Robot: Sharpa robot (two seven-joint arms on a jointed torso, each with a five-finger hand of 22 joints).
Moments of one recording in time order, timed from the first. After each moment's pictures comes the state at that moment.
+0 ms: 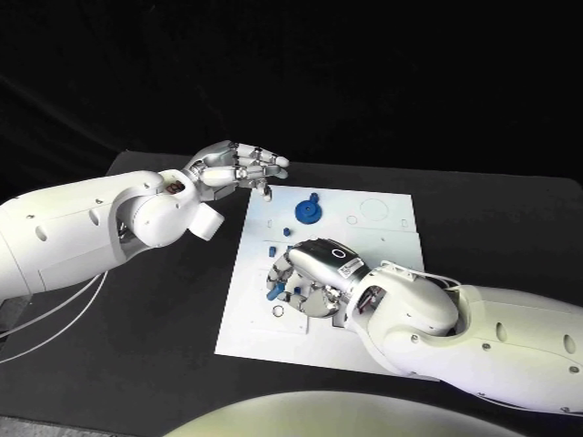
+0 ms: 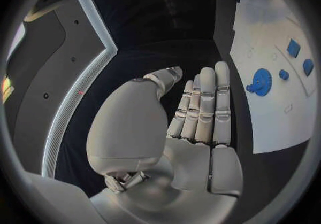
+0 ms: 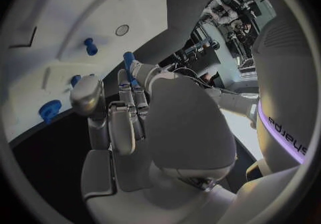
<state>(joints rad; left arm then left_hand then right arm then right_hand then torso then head) 1.20 -0.89 -0.01 1.47 -0.19 0.04 0.28 1.37 -0.20 0.52 0.10 0.22 0.87 0.22 0.21 0.22 0.98 0.14 0.33 0.10 1.03 0.06 1.07 0.35 0.18 0.97 0.15 0.84 0.51 1.08 -0.66 -0.16 1.84 -1.63 -0.44 -0.26 1.52 -0.20 0.57 0.16 0.06 1.13 0.13 0.19 0.37 1.21 0.11 0.14 0.08 1.47 -0.01 1.46 1.24 0.12 1.37 0.09 0.94 1.31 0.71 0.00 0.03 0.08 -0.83</state>
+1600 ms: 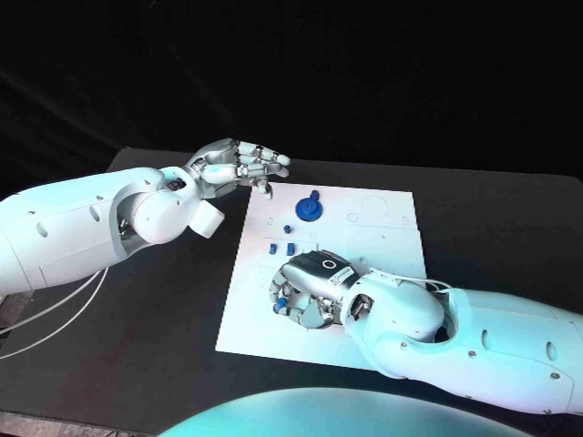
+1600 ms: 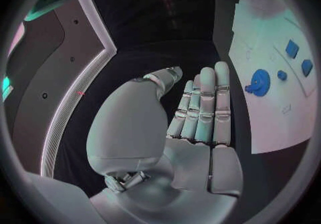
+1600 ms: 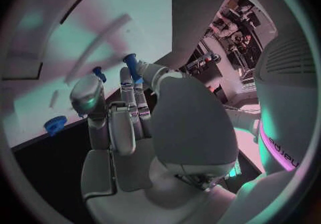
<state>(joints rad) 1.20 -0.89 -0.01 1.47 -0.19 0.05 0.27 1.37 -0.20 0.52 0.10 0.22 0.87 0.22 0.21 0.22 0.98 0.14 0.33 0.10 1.03 0.06 1.07 0.35 0.18 0.97 0.15 0.84 0.51 1.05 -0.63 -0.17 1.81 -1.71 -0.32 -0.31 1.43 -0.24 0.58 0.15 0.07 1.09 0.13 0.20 0.40 1.26 0.07 0.12 0.08 1.47 -0.01 1.46 1.24 0.12 1.37 0.09 0.93 1.31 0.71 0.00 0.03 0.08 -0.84</state>
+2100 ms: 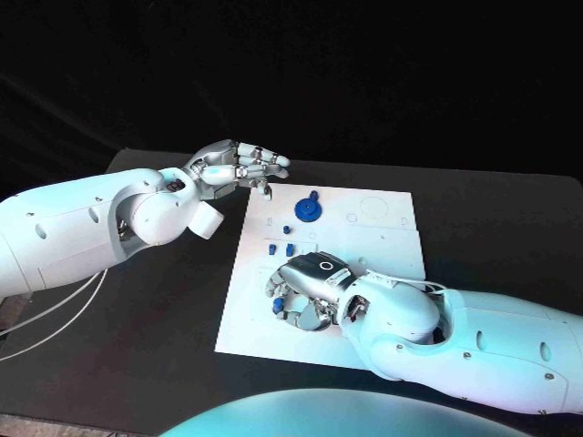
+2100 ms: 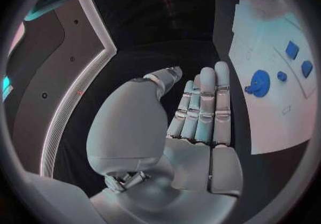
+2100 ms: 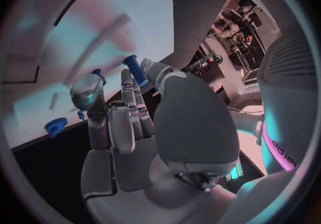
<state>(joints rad) 1.20 -0.89 -0.01 1.47 -0.19 0.05 0.26 1.37 -0.20 0.52 0.10 0.22 0.87 0.22 0.21 0.22 0.97 0.14 0.33 0.10 1.03 0.06 1.07 0.35 0.18 0.97 0.15 0.84 0.51 1.05 -0.61 -0.17 1.80 -1.71 -0.31 -0.35 1.37 -0.28 0.51 0.17 0.07 0.96 0.15 0.13 0.37 1.21 0.08 0.10 0.08 1.47 0.00 1.46 1.23 0.12 1.36 0.10 0.88 1.31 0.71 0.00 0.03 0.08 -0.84</state>
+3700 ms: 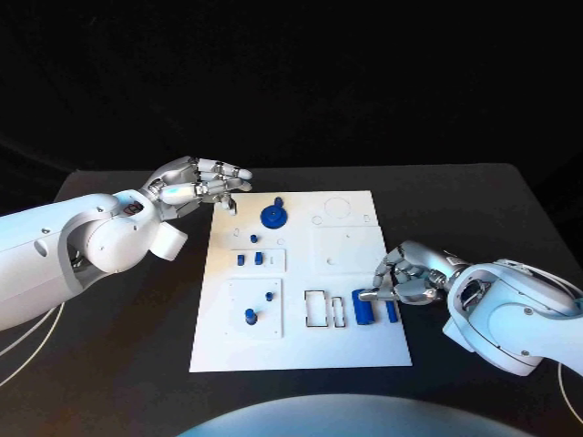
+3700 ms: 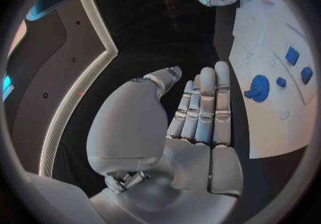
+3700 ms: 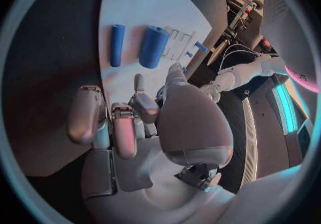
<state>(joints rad) 1.20 -0.90 -0.02 1.47 -0.19 0.06 0.28 1.37 -0.21 0.51 0.11 0.22 0.87 0.21 0.21 0.22 0.97 0.14 0.34 0.10 1.03 0.06 1.07 0.35 0.18 0.97 0.16 0.83 0.50 1.09 -1.18 -0.18 2.00 -1.28 -0.44 -0.47 1.24 -0.15 -0.16 0.30 0.08 1.01 0.09 0.32 0.57 1.45 0.03 1.28 0.77 1.47 -0.06 1.55 1.31 0.08 1.46 0.05 1.17 1.31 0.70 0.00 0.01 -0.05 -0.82</state>
